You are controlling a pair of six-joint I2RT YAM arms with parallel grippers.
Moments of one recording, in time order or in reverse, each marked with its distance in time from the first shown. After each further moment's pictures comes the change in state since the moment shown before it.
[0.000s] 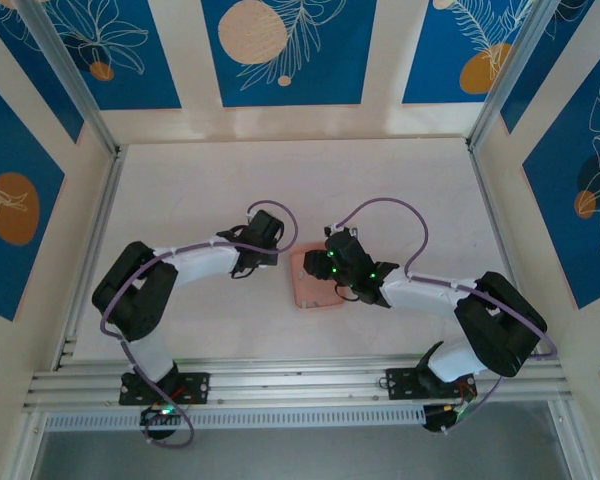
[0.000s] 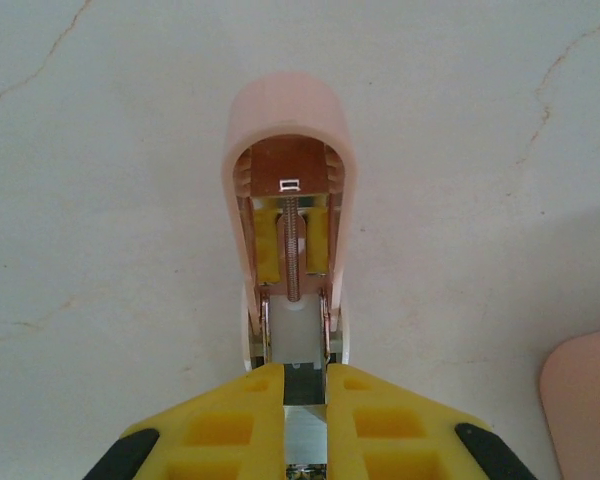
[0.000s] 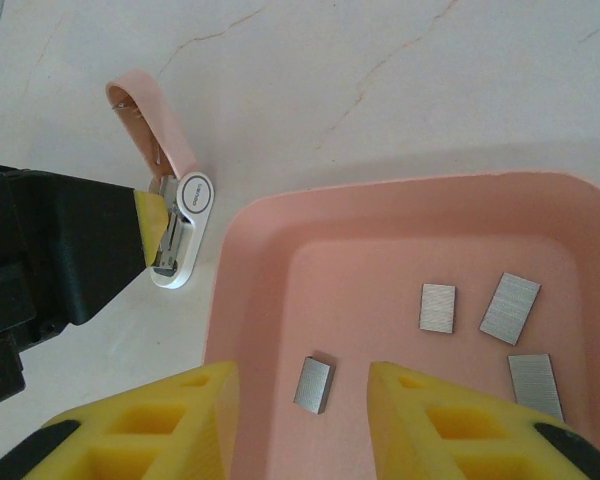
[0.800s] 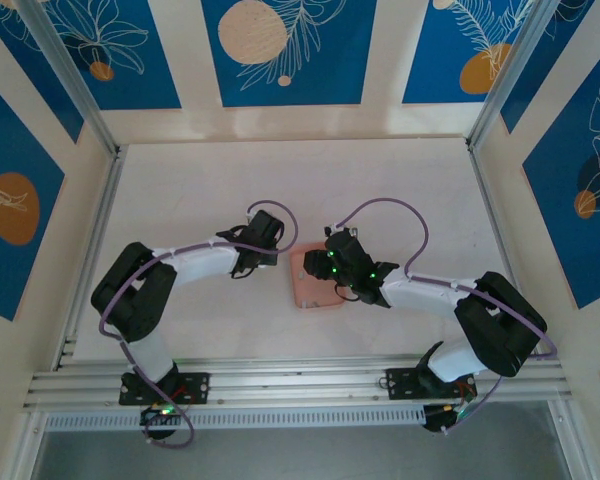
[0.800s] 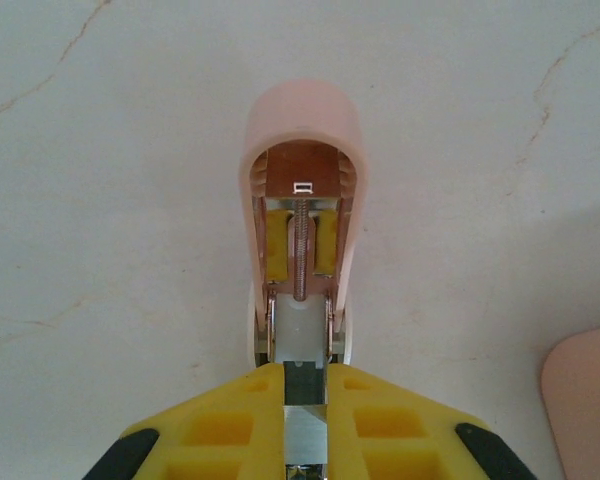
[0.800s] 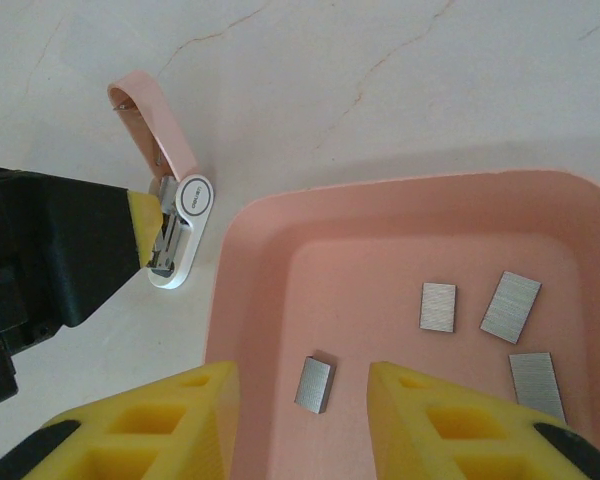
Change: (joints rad) left arm -0.003 -0.009 0.000 -0.007 -0.011 0.010; right arm 0.000 0.000 0.000 0.000 0.000 0.005
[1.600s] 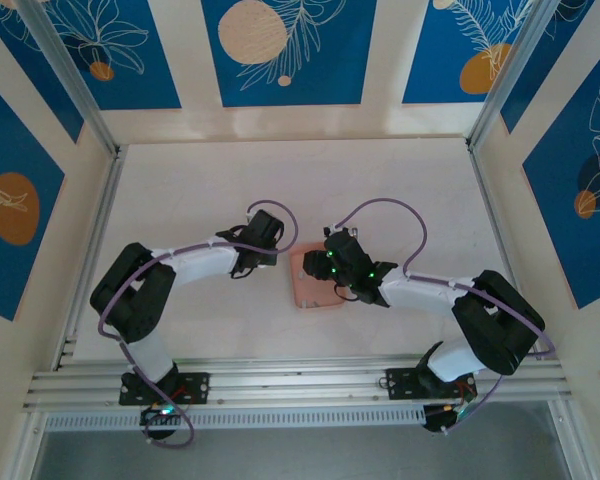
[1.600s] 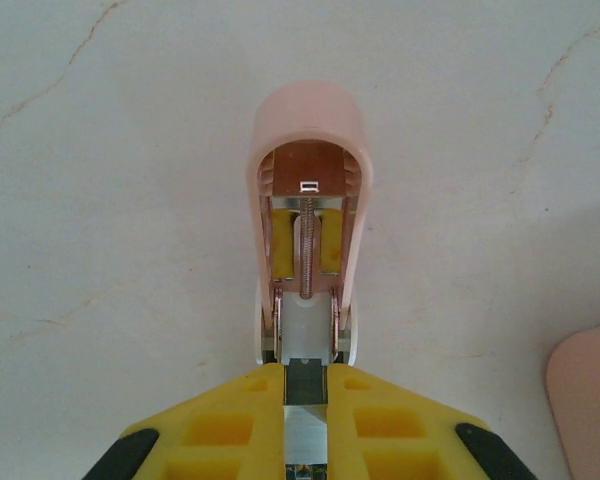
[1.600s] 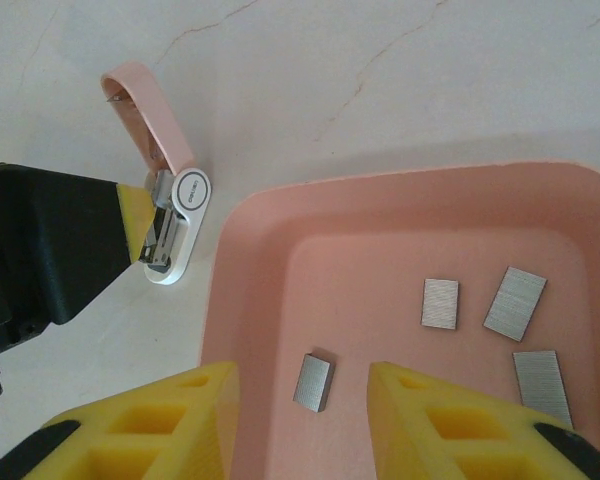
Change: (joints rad) left arm 0.000 -0.003 0.000 -0.009 -0.007 0.006; right arm 0.000 0.013 0.004 0.000 -0.008 0.000
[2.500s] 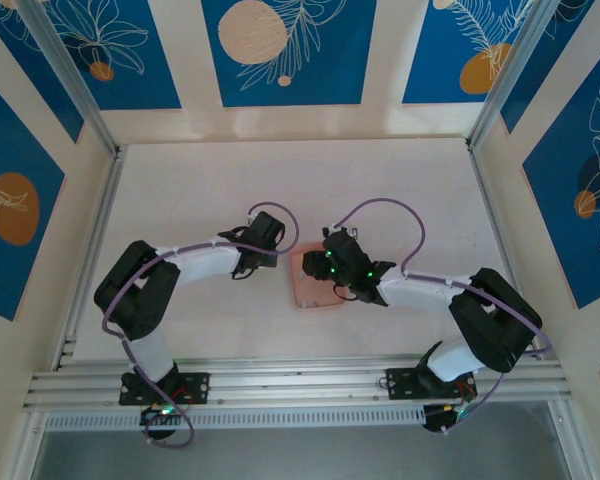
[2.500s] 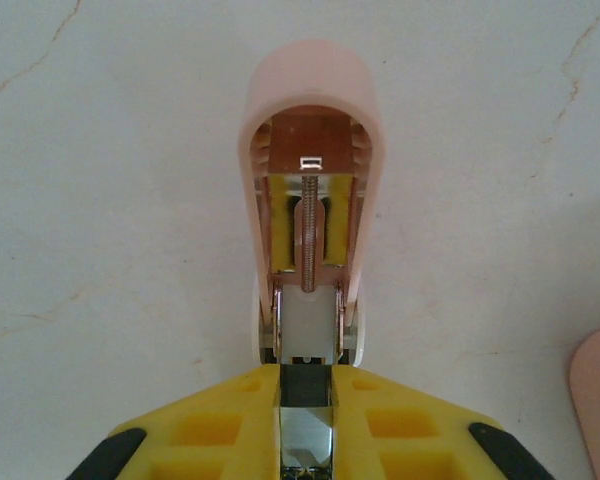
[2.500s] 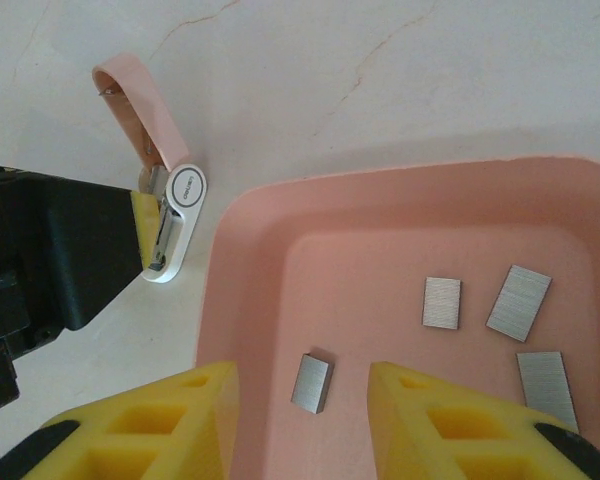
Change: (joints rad) left arm -0.002 0.025 0.000 -0.001 0.000 -0.001; right arm 0.000 0.019 0.010 -0.002 -0.004 0.000
